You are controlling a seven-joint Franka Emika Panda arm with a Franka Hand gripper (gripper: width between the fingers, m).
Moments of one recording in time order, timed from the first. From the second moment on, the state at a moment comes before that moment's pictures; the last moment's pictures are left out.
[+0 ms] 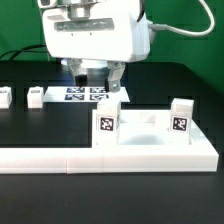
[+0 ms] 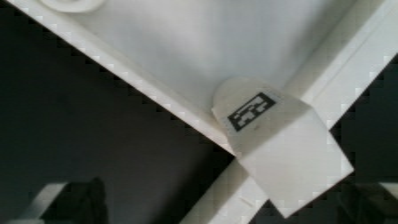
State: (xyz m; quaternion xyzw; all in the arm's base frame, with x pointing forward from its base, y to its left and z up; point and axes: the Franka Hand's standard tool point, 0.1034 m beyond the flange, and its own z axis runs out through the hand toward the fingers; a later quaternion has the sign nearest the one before) arm 0.597 -0.014 0.105 -0.89 0.45 -0.03 0.06
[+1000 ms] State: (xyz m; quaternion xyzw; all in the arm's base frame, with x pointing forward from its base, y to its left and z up) arm 0.565 -0.013 0.083 -0.97 0.23 -0.04 0.04
